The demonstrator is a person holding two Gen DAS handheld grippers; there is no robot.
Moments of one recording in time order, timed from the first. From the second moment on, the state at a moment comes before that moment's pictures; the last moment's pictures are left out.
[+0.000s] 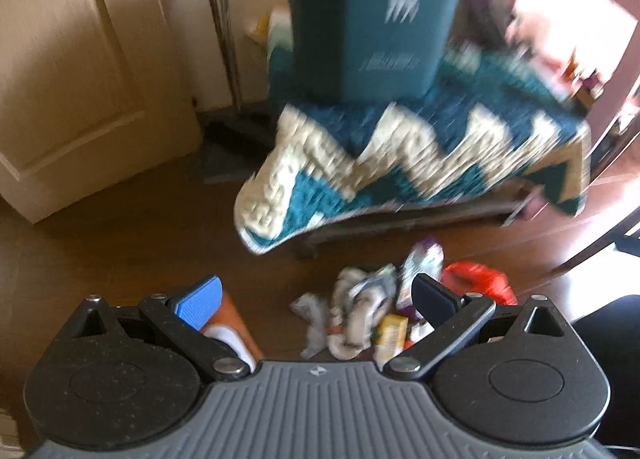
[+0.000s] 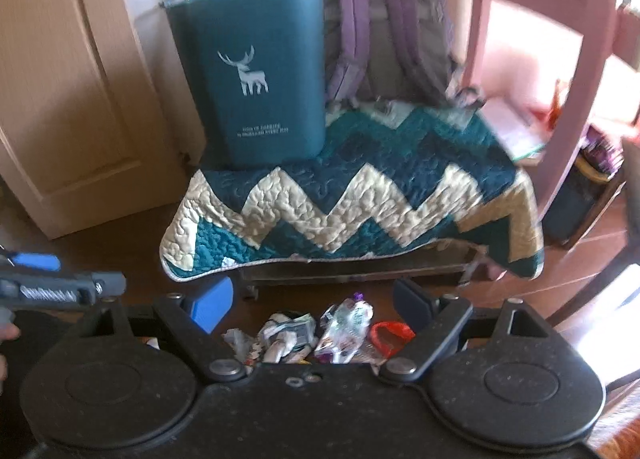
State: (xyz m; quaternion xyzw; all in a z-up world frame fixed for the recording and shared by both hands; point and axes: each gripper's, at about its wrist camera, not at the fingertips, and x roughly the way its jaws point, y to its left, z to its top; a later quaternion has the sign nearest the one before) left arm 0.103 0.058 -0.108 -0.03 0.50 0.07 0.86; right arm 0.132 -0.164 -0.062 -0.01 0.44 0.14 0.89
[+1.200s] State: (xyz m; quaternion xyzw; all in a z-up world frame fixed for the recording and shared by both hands) left arm 0.247 0.022 -0.503 -0.06 0.70 -0.01 0.71; right arm 0.304 -0.131 -0.477 -0.32 0.58 0.36 0.65
